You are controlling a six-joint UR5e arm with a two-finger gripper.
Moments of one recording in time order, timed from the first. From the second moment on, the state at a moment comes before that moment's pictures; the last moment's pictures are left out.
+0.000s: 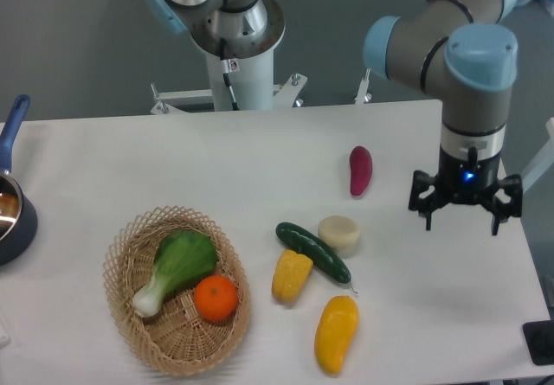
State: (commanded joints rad) arm 2.68 -2.05 -1.39 -0.92 1.40 0.81
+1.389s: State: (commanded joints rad) arm 2.49 -2.28 -1.38 -0.83 1.42 0.78
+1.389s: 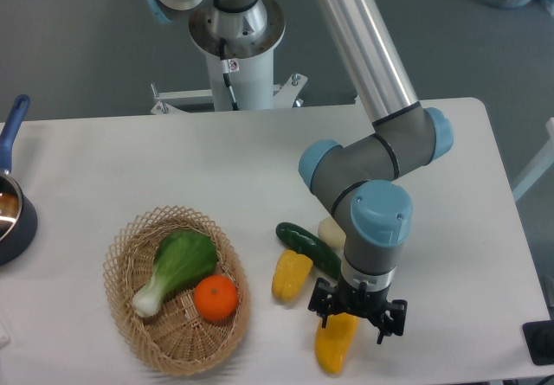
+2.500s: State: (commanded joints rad) arm 2.46 -2.30 -1.40 -0.82 1.49 0.78
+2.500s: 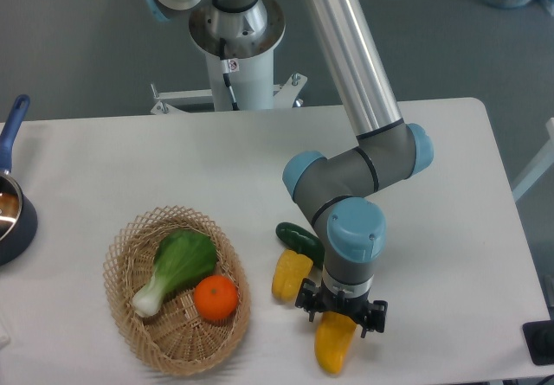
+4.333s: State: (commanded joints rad) arm 2.60 -1.90 -1.34 -0.82 1.06 0.50
